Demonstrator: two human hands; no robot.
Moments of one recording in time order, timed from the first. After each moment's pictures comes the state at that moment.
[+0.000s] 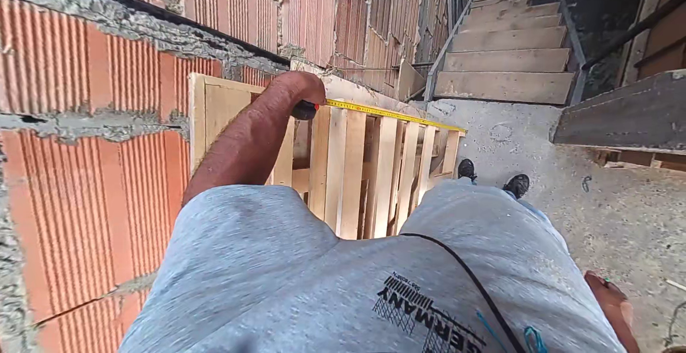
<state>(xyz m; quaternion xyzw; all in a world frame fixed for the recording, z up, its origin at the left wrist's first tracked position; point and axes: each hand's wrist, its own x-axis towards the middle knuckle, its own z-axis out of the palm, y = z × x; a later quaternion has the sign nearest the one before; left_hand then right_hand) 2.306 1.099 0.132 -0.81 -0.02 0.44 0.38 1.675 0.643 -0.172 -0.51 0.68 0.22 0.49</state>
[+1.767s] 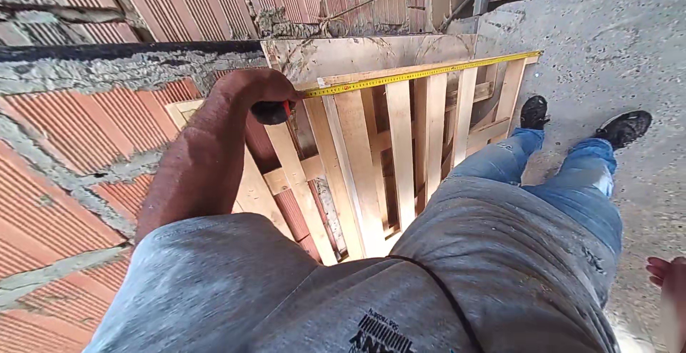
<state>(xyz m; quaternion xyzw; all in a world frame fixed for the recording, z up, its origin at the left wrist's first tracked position) 2.321 1.094 0.121 -0.74 -0.21 0.52 0.37 1.666 0.616 -0.278 -0.47 0.63 0.32 0.54</state>
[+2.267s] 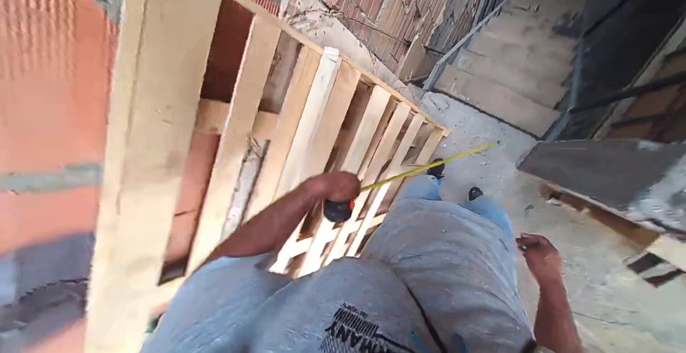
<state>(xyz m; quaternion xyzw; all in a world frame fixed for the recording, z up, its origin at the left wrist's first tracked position) 1.996 1.062 0.048 -0.76 0.05 0.65 0.01 1.806 0.552 -0.215 -0.77 0.31 0.31 0.46</state>
